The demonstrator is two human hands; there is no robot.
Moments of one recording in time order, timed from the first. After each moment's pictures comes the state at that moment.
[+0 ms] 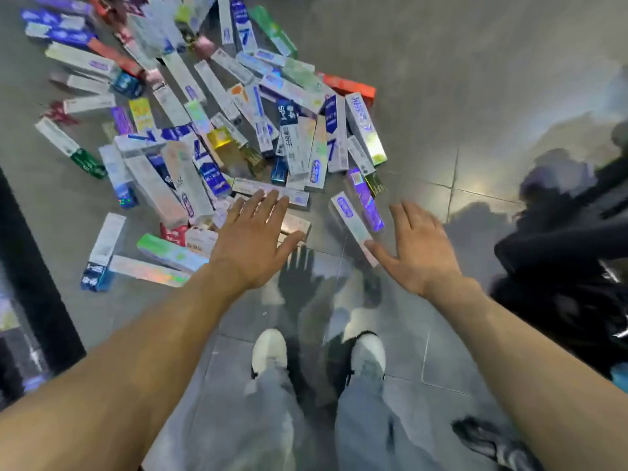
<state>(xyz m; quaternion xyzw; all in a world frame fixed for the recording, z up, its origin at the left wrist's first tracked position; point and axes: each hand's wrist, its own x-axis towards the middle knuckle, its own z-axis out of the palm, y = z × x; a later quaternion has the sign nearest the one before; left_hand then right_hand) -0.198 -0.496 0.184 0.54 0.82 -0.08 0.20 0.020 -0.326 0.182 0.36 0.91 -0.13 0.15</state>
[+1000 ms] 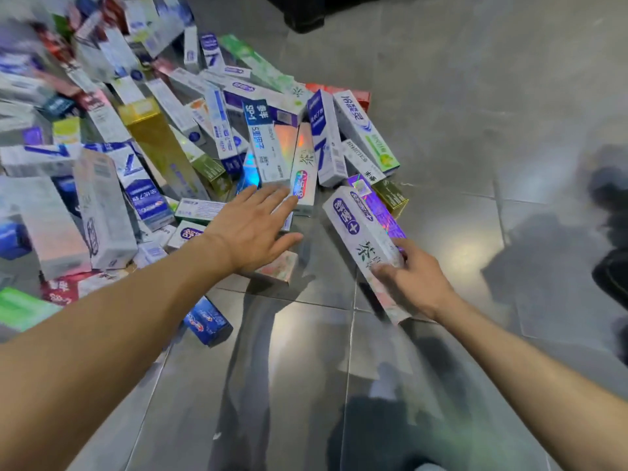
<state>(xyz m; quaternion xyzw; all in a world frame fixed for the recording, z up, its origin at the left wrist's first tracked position) -0.250 -0.413 -0.076 0.67 0.73 -0.11 0.01 0.012 -0.297 -0.106 0.52 0.74 -0.42 -0.02</state>
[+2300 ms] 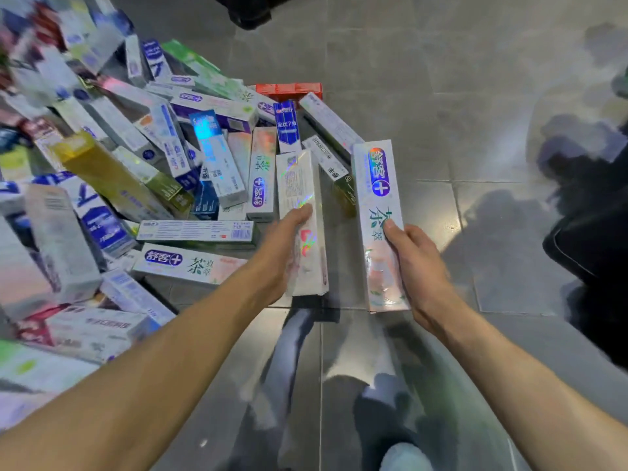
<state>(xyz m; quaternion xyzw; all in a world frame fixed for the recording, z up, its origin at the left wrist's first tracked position) -0.130 -0.361 -0.045 0.05 0.64 0.53 0.56 0.041 -0.297 -0.042 0.54 0.40 -0.69 -0.28</state>
